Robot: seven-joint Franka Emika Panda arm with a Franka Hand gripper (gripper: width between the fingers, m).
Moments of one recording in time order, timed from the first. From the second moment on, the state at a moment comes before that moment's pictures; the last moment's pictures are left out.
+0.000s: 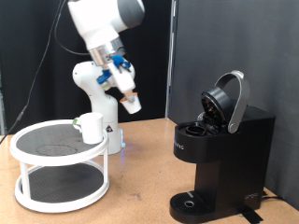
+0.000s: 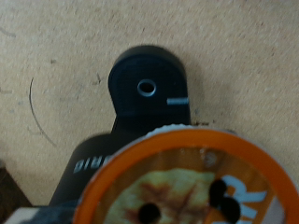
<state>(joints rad) 0.03 -0.39 -0.26 -2.41 0.39 2.06 2.11</state>
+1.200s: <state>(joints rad) 0.12 -0.28 -0.19 -2.24 0.70 2.06 2.14</state>
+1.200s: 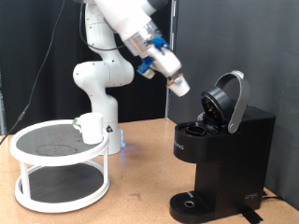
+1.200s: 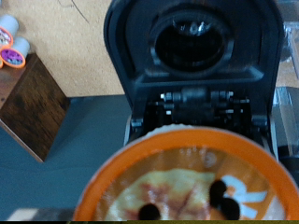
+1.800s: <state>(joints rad) 0.13 -0.26 -0.16 -2.22 0.65 2.04 2.15</state>
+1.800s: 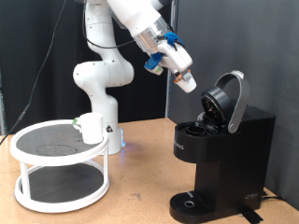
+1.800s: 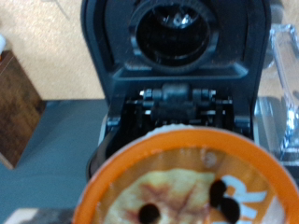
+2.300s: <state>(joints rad) 0.13 -0.19 -0.11 -2.23 0.60 2.13 2.16</state>
